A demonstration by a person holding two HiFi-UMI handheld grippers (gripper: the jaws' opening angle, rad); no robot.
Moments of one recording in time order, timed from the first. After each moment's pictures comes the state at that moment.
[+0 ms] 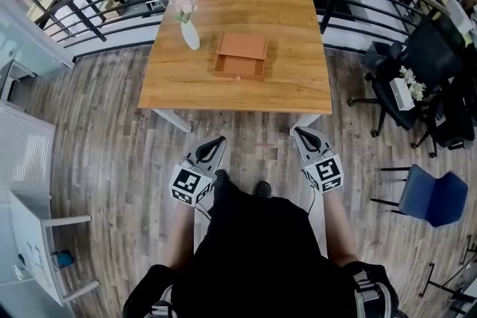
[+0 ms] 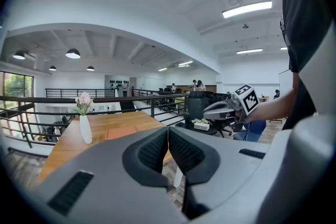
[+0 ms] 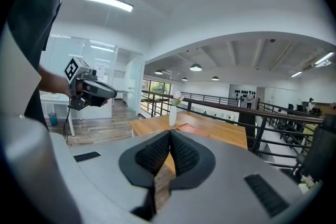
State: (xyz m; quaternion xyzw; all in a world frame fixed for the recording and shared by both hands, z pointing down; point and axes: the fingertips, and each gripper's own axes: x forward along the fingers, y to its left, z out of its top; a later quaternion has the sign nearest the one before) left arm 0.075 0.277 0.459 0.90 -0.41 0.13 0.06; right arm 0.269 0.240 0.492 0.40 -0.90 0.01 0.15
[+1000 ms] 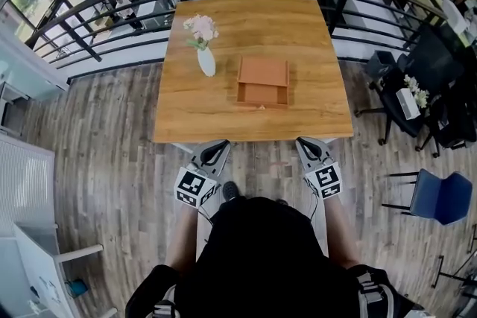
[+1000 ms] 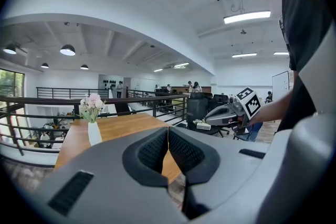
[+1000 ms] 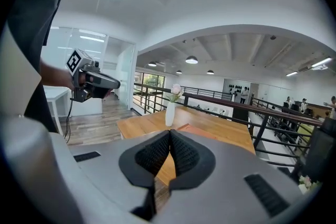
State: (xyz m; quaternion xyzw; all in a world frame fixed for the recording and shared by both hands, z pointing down) left arm -0.073 0.126 0.460 0.92 -0.37 0.12 0.06; right arm 0.125 0.117 0.512 0.44 -0.88 0.02 0.19
